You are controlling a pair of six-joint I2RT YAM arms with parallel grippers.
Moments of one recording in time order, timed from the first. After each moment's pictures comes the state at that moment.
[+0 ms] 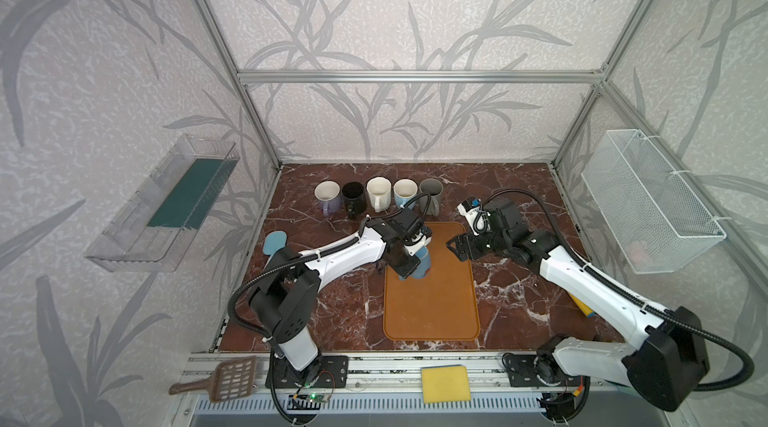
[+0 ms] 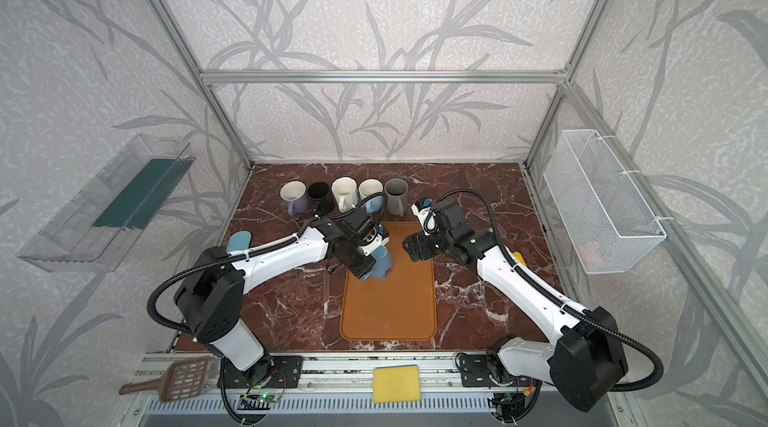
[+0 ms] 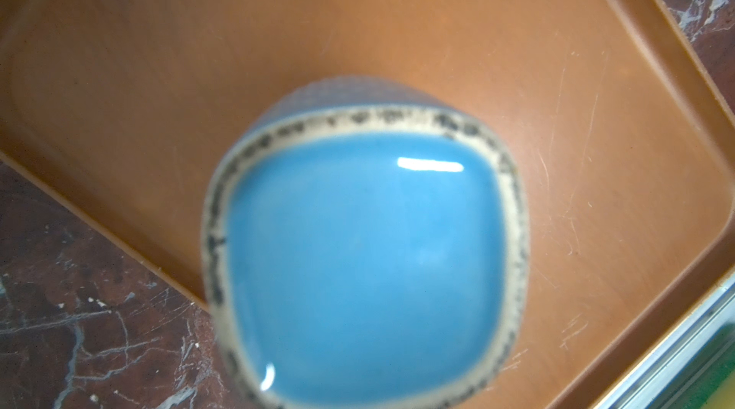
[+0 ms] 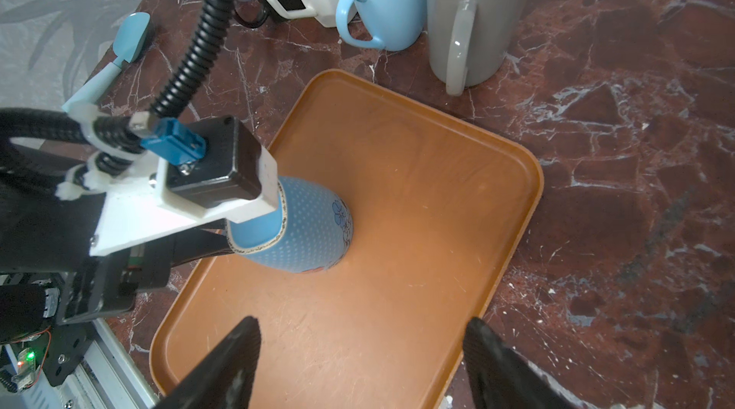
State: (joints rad) left arm -0.73 1.68 1.18 -0.76 0.12 0.07; right arm 0.53 1.25 0.94 -0.49 -0.22 0.18
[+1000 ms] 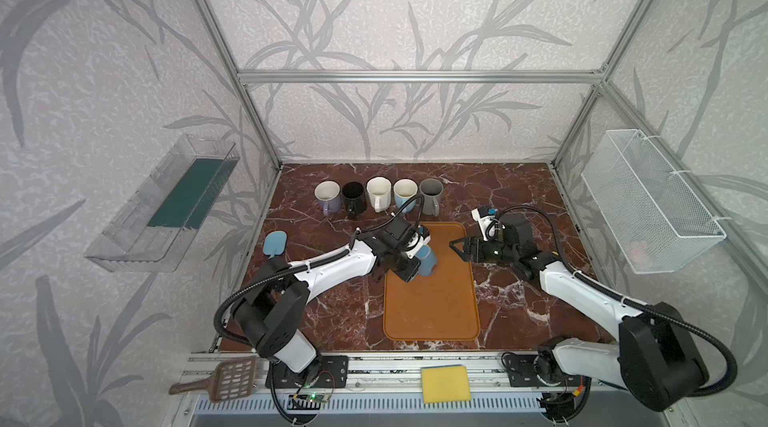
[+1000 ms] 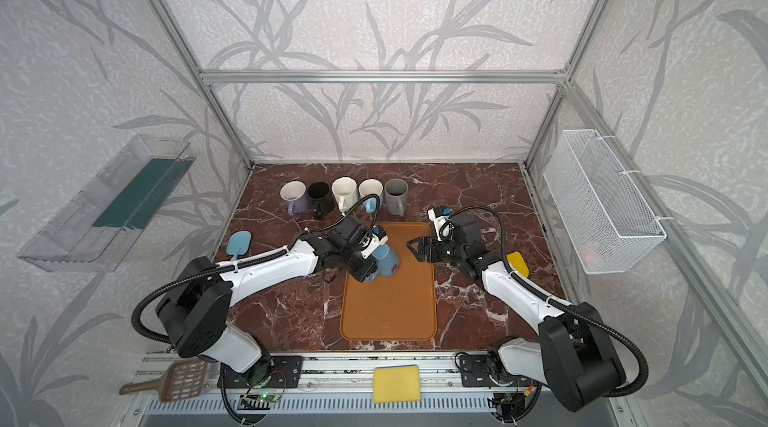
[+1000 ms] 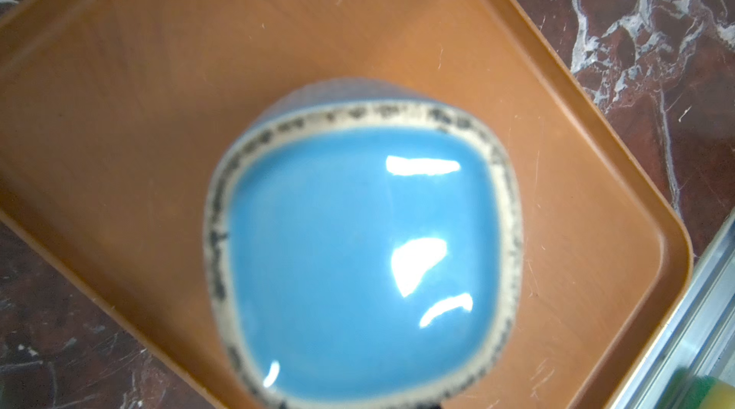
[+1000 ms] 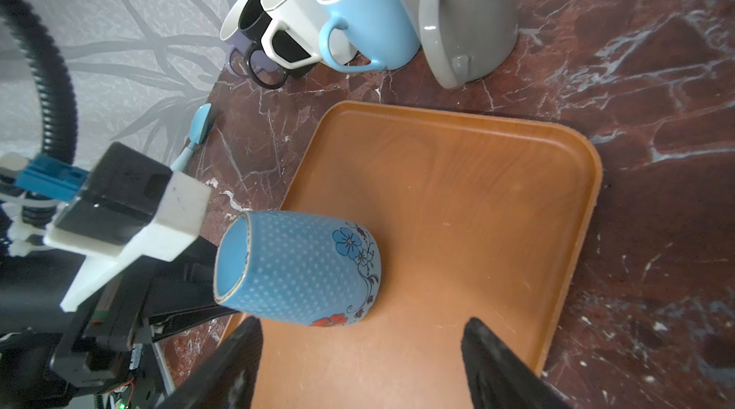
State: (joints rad) left arm -0.73 1.57 0.98 -0.46 0.19 -0.04; right arm 0.36 1.27 0.61 0.04 -0.50 0.40
